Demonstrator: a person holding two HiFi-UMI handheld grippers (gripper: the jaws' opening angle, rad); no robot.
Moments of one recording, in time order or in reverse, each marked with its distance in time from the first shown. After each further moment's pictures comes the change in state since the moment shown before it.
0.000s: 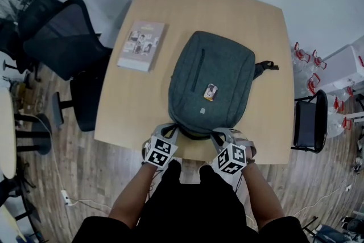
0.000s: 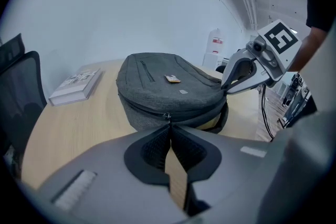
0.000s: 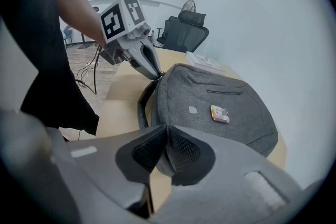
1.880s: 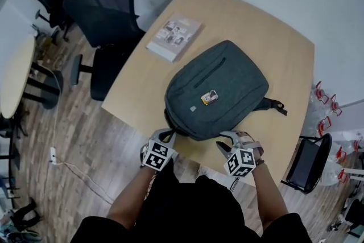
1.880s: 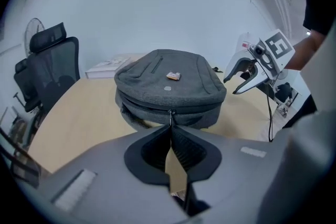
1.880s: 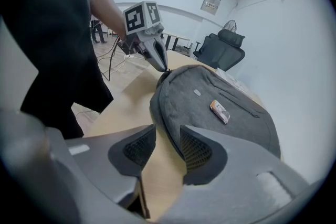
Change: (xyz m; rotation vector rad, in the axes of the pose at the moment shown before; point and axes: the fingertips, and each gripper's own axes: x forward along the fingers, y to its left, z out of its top) left arm -0.033 -0.020 -0.039 -0.251 0.022 0.246; right arm -0.005 -0.006 -0.027 -0.404 -0.138 0.216
